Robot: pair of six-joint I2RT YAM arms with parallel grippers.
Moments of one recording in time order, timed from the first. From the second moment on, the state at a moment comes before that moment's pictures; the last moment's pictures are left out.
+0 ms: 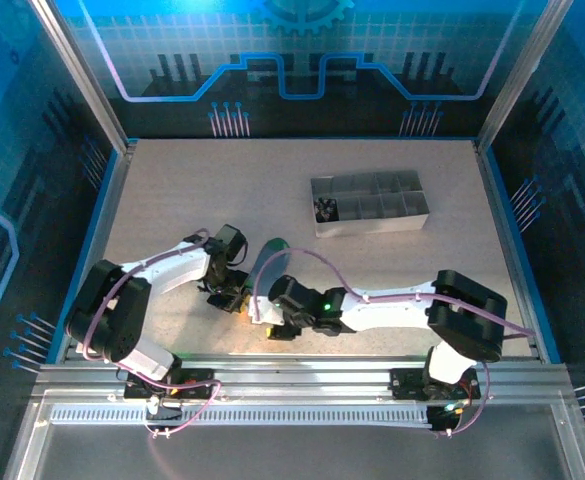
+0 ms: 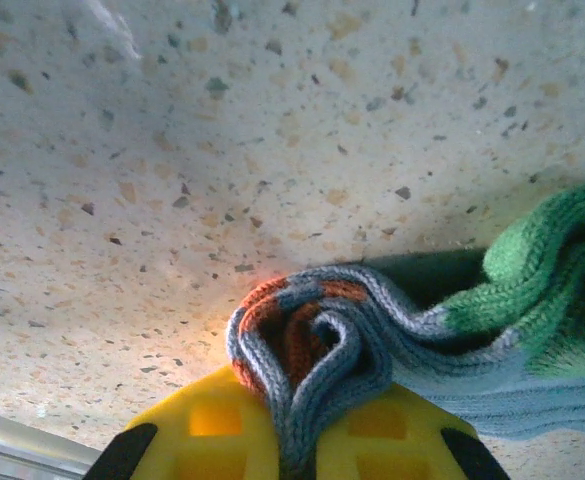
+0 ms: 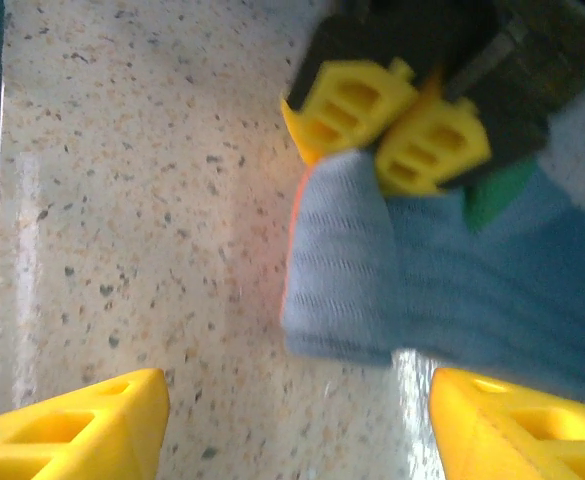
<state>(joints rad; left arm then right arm) -0.41 1.54 0.80 -0.80 0.34 -1.56 1.19 1.65 0.88 -0.11 0.09 -0.41</state>
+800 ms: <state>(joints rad) -0.30 1.35 0.66 -0.67 0.36 -1.59 1.11 1.91 1.12 -0.16 -0.04 -0.48</state>
